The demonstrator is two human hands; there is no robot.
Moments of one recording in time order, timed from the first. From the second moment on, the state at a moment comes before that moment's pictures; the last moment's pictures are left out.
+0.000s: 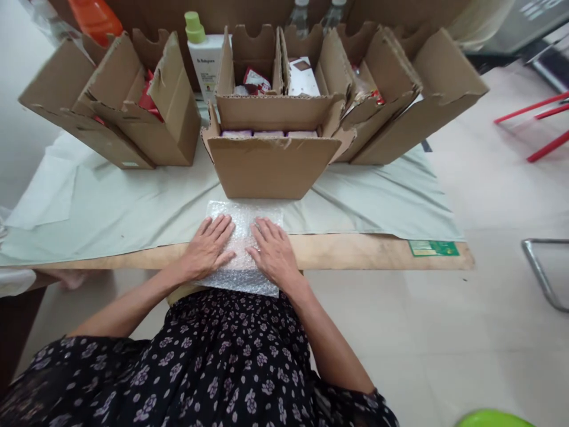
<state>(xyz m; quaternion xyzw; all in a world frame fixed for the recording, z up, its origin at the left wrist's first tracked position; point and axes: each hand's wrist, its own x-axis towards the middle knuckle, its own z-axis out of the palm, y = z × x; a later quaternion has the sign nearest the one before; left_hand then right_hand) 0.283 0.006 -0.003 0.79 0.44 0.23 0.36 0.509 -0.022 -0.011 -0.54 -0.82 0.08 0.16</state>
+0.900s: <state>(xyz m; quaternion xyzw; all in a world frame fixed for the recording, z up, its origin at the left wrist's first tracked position) 0.226 -0.010 0.027 0.77 0.43 0.27 0.39 0.549 -0.068 0.003 -0.60 -0.59 0.34 0.41</state>
